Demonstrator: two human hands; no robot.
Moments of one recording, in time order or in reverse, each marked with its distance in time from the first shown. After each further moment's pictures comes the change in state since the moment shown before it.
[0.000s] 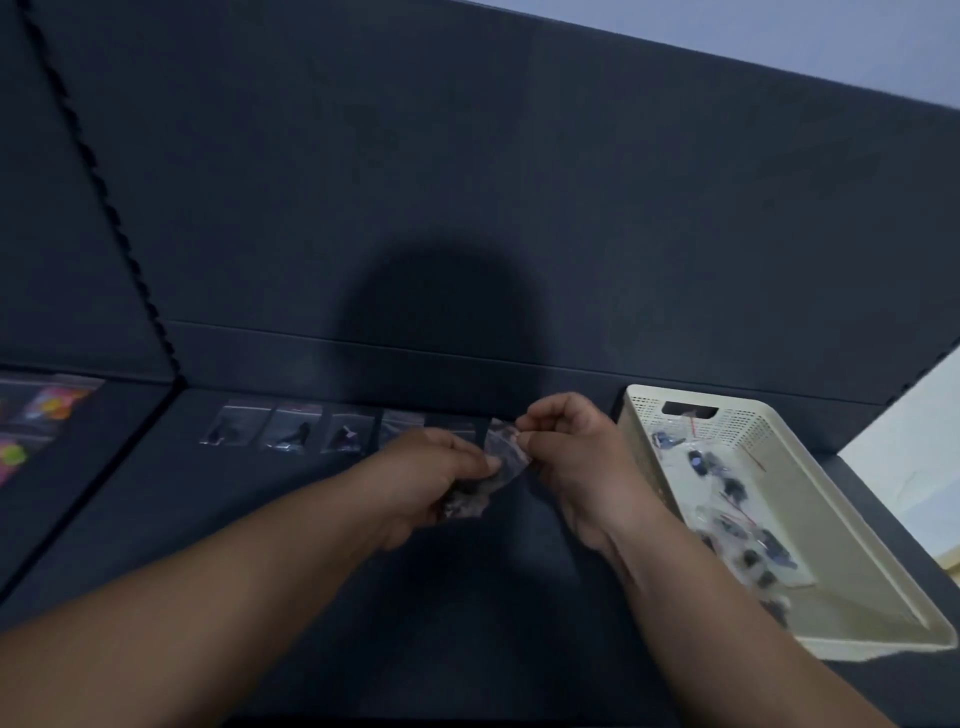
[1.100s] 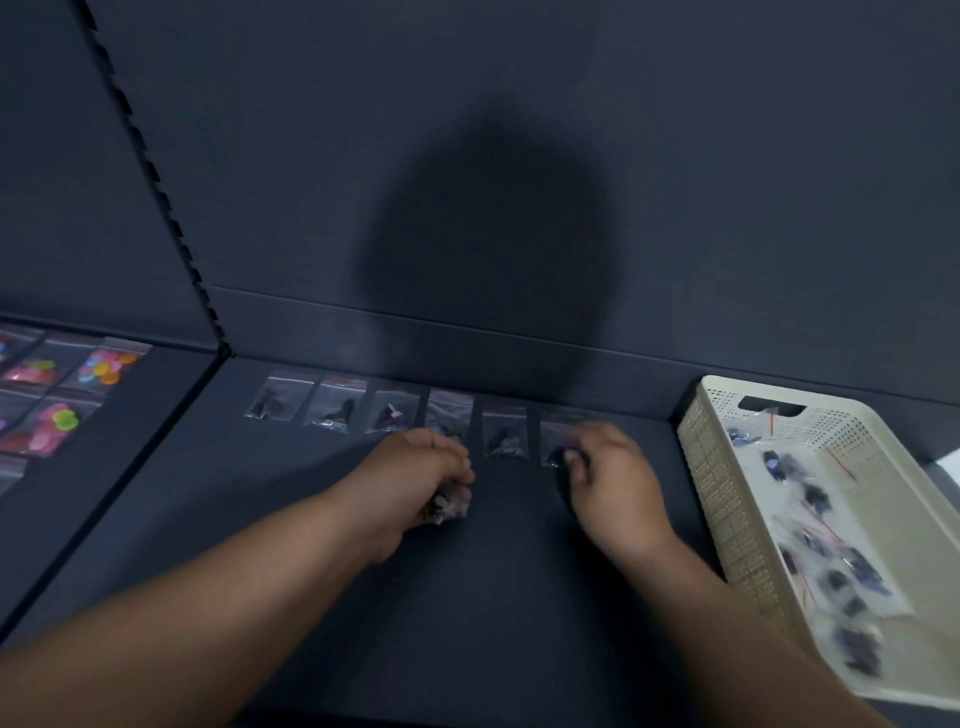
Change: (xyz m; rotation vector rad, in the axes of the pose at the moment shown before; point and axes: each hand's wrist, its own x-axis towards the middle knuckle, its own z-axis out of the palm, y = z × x) left_hand 0.015 -0.028 -0.052 -0.043 0.235 -0.114; right_hand 0.030 0.064 -0.009 -1.129 0.029 -0.365
